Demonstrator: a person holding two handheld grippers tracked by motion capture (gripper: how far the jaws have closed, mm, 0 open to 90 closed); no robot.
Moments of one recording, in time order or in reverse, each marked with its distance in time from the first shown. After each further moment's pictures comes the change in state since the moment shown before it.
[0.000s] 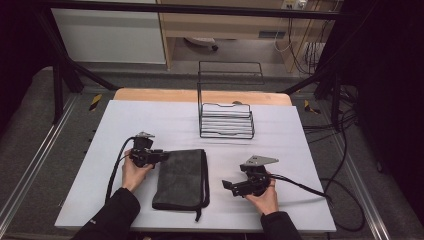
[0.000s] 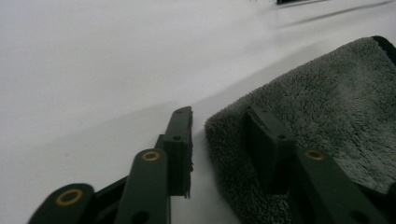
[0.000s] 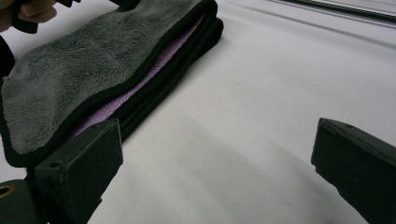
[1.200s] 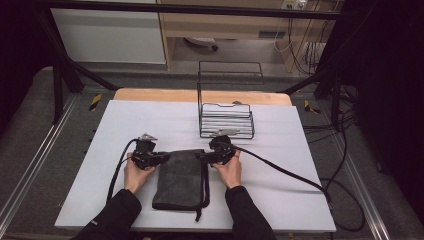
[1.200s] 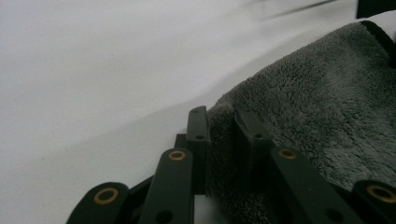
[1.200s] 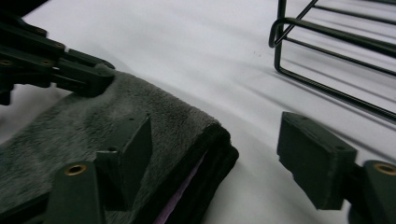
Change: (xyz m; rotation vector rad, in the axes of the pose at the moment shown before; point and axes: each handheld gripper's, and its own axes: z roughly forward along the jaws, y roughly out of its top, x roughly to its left) left arm -0.006 -0.005 0.003 -0.015 -0.005 0.052; right arm 0.008 0.084 0.099 0.043 -0.052 0.039
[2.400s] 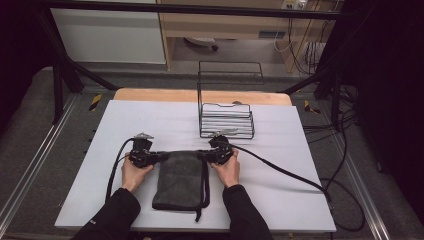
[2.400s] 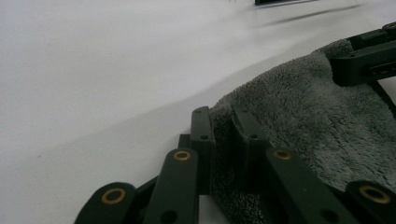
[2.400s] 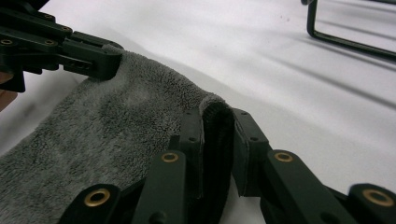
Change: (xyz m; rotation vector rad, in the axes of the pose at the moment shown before) left arm 0.009 0.000 -0.005 -0.016 -0.072 -0.056; right arm -0.001 -0.001 0.007 0.085 0.093 0.081
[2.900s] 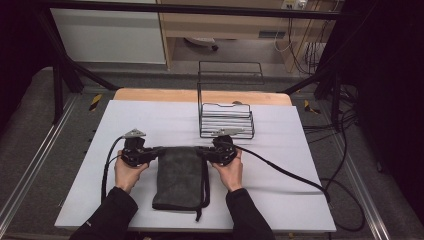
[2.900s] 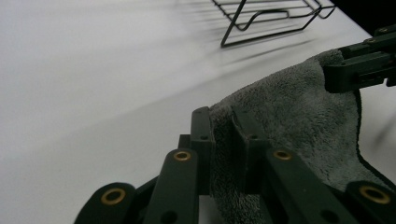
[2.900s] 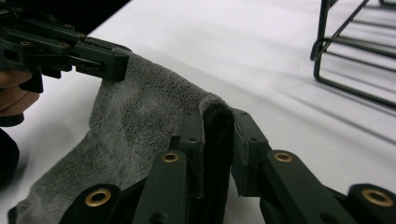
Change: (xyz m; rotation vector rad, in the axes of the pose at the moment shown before) left arm -0.013 0.008 -0.038 -0.123 -0.043 0.047; right arm 0.021 0.004 -0.034 -0.131 0.036 -0.048
